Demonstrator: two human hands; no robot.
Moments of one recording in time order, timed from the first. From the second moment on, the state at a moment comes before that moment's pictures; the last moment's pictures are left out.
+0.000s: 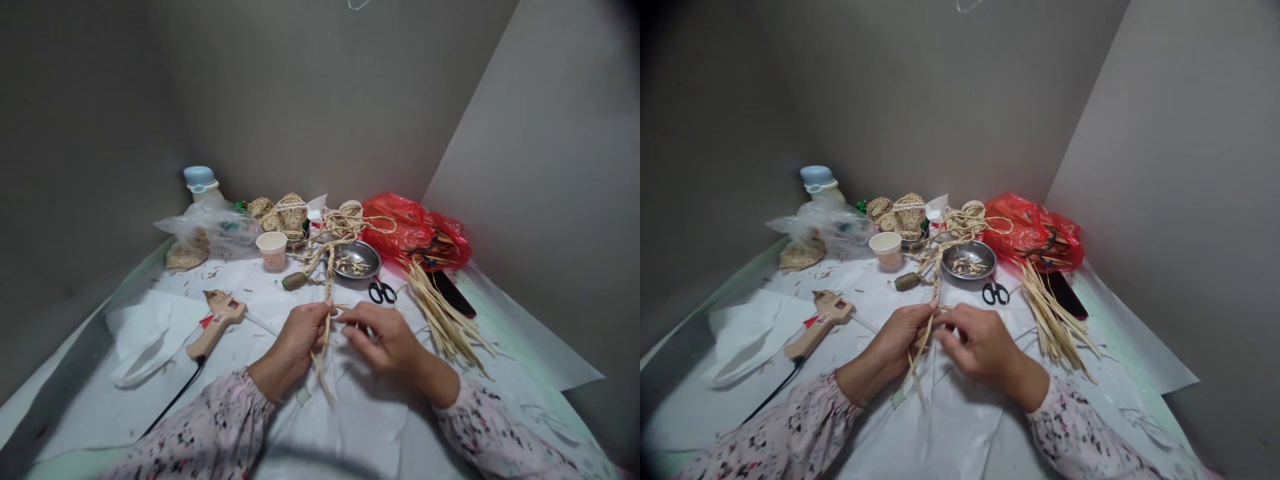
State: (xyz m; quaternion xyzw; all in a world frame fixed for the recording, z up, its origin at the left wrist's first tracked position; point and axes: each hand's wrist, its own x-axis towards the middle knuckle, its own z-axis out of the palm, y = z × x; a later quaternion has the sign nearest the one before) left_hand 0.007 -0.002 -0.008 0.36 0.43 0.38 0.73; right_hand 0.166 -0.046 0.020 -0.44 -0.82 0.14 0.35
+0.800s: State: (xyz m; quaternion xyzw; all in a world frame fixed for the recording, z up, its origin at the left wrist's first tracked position) left_hand 0.006 -0.003 -0.009 0.39 0.45 0.36 0.72; right_hand 0.214 -0.037 0.053 -0.54 -0.79 0.17 0.21
